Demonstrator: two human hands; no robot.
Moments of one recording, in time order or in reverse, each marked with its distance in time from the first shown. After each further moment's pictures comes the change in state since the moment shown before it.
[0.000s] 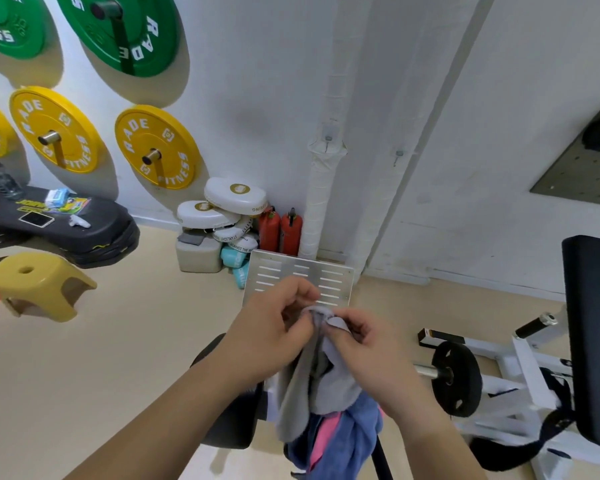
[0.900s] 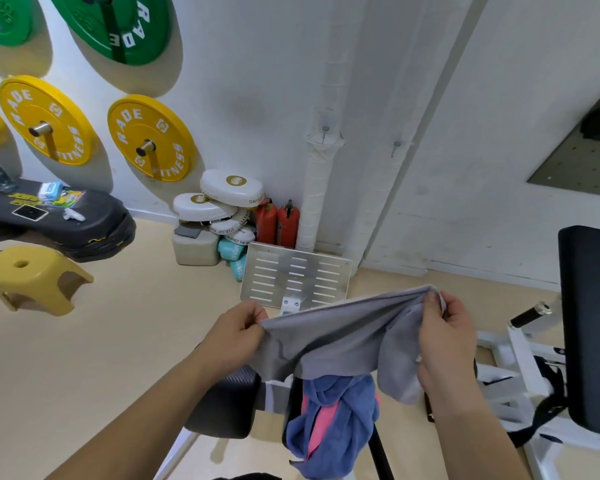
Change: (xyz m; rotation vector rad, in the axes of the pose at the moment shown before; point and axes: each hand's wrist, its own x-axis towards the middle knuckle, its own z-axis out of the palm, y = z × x) left_hand -0.007 -0.090 0.001 0.034 -0.095 -0.432; right_hand 0.029 0.065 -0.059 0.239 0.718 0.205
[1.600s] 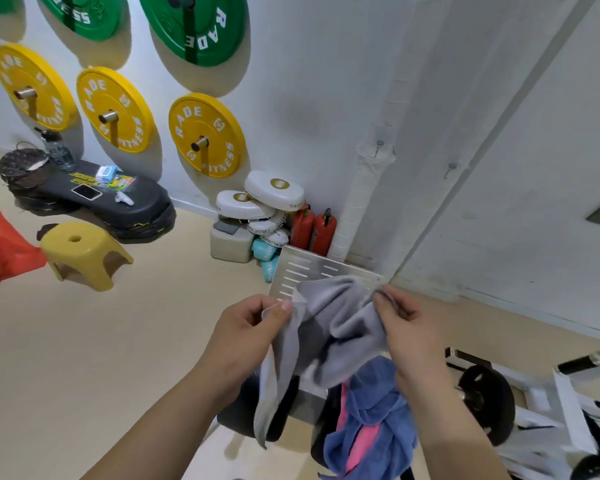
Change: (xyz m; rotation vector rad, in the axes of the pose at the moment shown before) left_hand -0.057 0.009 -0.072 -0.553 0.228 -0.045; right_hand -0.072 -0.024 0.107 -0.074 -0.438 -0.031
